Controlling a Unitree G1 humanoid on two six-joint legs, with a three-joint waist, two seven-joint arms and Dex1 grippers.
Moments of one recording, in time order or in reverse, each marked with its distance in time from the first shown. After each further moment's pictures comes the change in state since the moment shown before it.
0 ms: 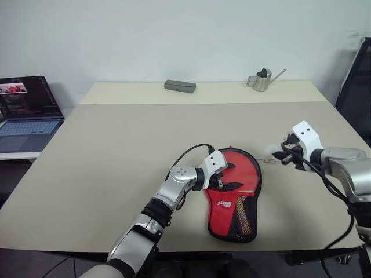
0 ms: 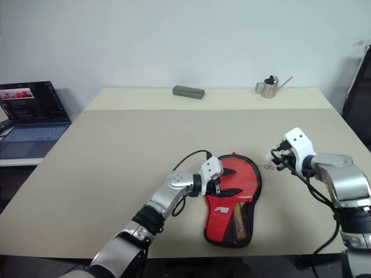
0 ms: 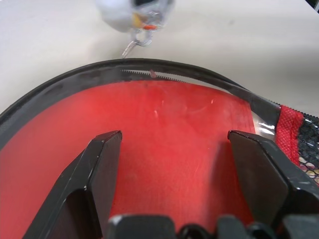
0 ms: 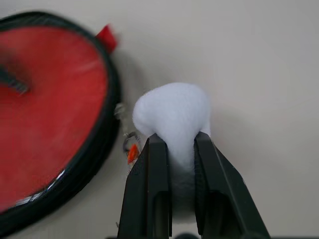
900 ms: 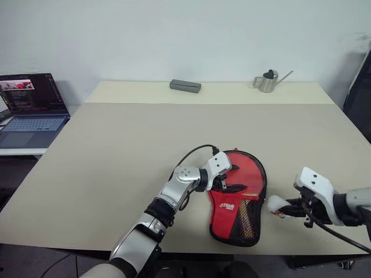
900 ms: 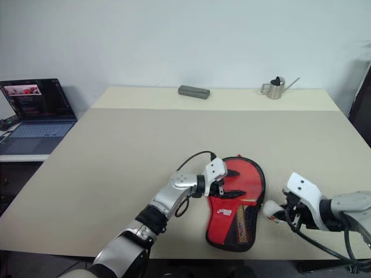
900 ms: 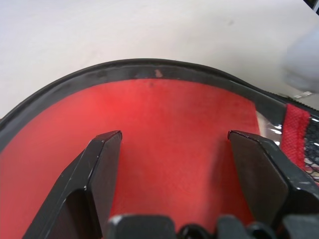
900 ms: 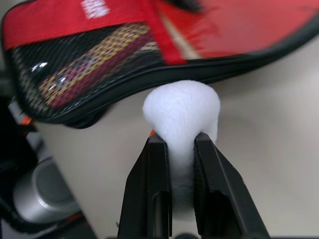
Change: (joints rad) left arm -0.010 -0.018 -0.016 0.016 0.001 -0.003 0.000; right arm 0.520 -0.276 -0.156 -0.484 0.265 0.018 0.184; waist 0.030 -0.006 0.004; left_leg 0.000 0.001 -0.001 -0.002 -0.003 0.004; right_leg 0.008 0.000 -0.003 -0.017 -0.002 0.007
